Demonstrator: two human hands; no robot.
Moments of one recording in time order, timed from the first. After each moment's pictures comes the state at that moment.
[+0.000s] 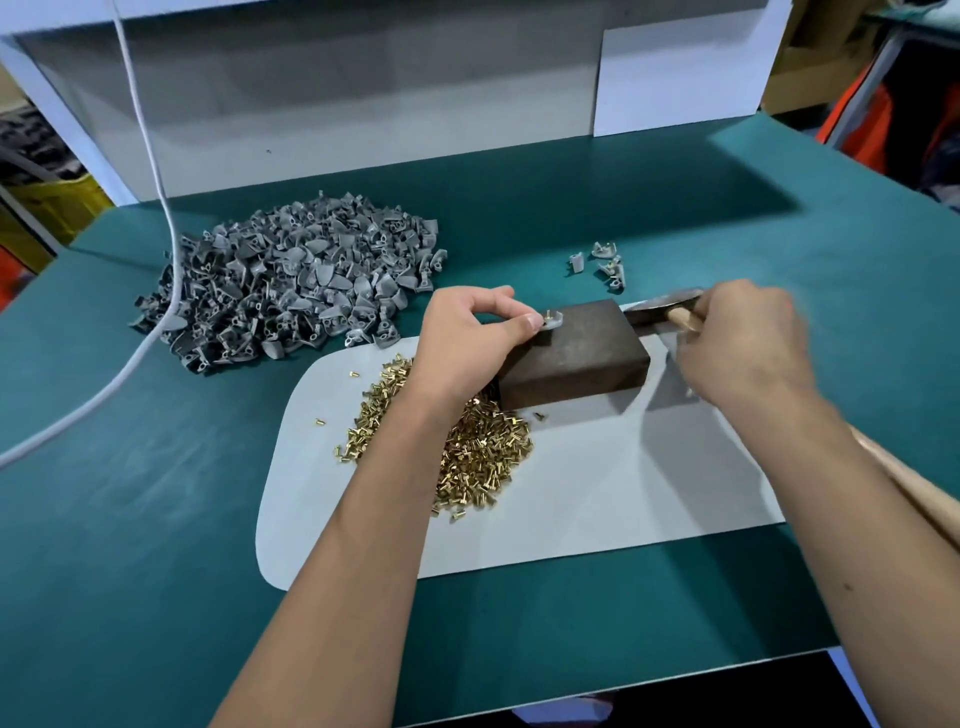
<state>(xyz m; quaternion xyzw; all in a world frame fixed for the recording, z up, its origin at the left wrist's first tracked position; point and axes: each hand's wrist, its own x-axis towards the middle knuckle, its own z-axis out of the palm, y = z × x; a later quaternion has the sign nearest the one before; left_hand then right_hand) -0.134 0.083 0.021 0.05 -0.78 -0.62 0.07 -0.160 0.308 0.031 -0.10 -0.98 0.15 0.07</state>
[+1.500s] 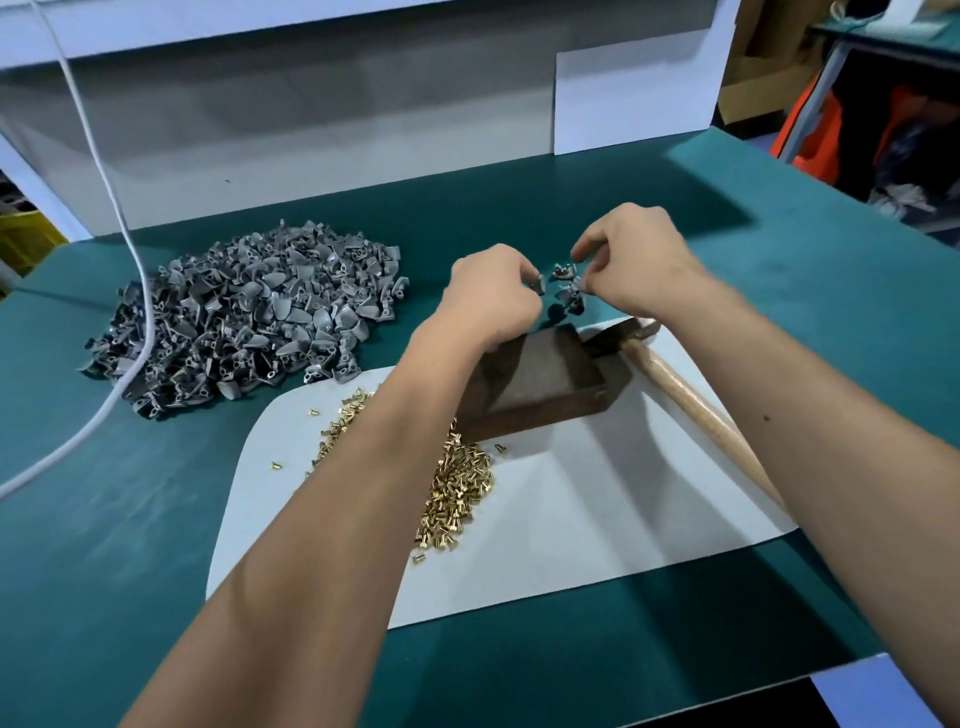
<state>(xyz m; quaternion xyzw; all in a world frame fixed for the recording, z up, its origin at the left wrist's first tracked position) -0.215 0.127 0.058 -0.01 -0.96 -0.29 0.01 -0.250 0.292 0.064 0.08 -0.96 0.24 0.08</state>
